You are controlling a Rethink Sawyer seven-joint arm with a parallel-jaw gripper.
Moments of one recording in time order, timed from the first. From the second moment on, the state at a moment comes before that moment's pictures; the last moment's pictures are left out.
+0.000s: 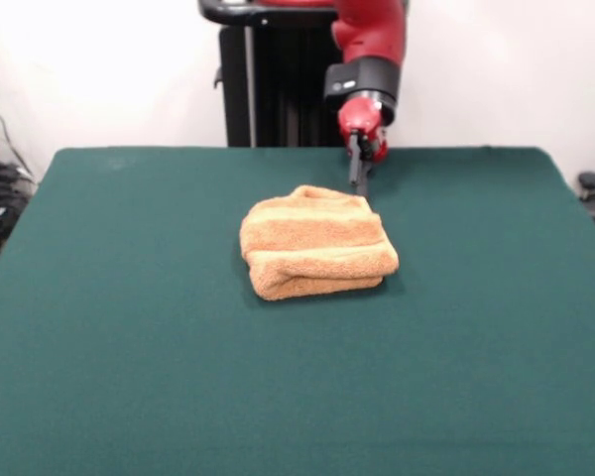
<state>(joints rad) 0.86 0.37 -0.75 2.07 0.28 -1.22 1.65</state>
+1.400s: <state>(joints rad) 0.83 0.44 -0.75 2.04 0.36 -1.36 1.65</state>
